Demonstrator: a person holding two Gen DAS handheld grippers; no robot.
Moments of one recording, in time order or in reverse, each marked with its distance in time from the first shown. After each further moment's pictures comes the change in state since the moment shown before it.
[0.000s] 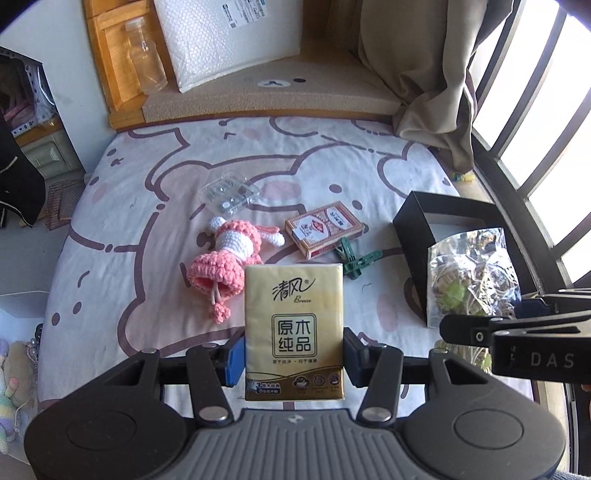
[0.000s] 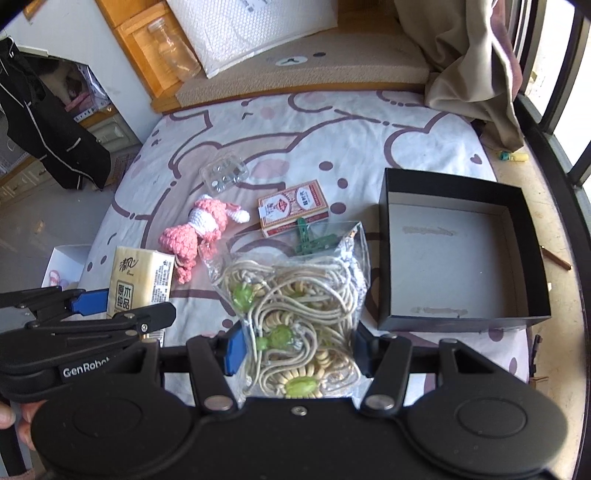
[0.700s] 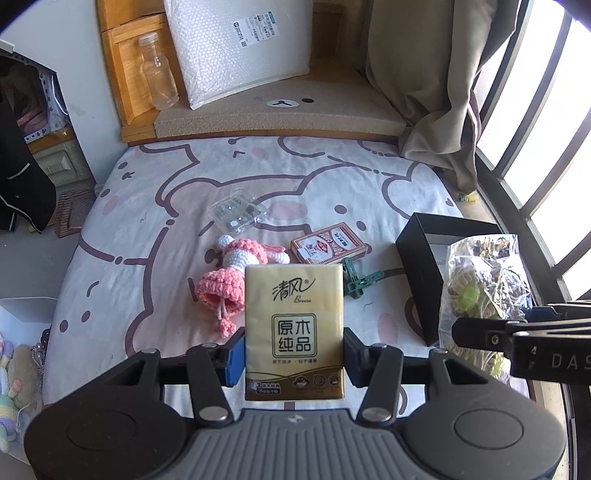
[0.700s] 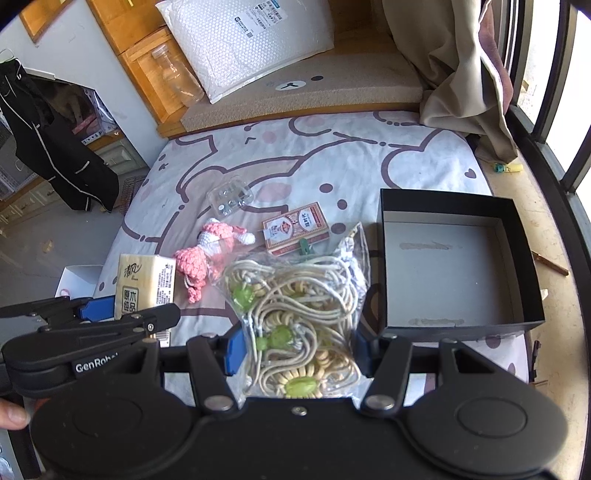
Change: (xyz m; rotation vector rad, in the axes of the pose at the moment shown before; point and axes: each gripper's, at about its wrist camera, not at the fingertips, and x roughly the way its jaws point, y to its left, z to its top) left arm -0.009 -0.003 0.003 -0.025 -0.048 0.024; right arm -0.016 -0.004 0.002 0.020 -0.059 0.020
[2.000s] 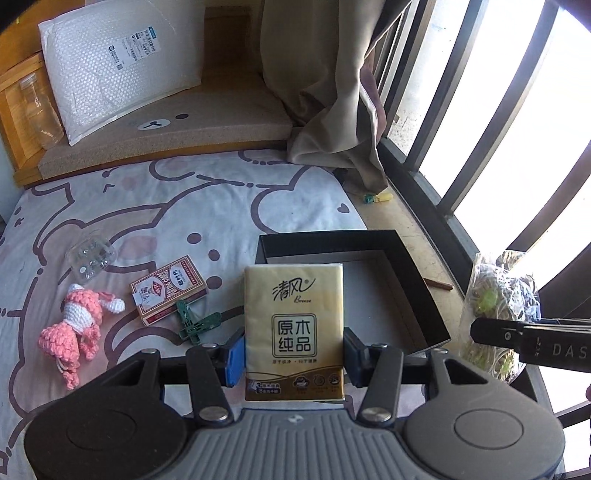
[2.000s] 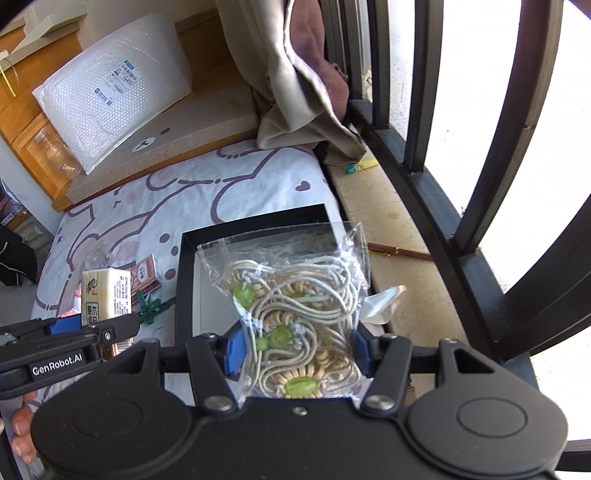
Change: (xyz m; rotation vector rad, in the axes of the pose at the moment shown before) left arm 0.046 -0.156 0.029 0.104 -0.025 -0.157; right arm -0.043 -0.178 -0.008 0.208 -0.104 -0.208
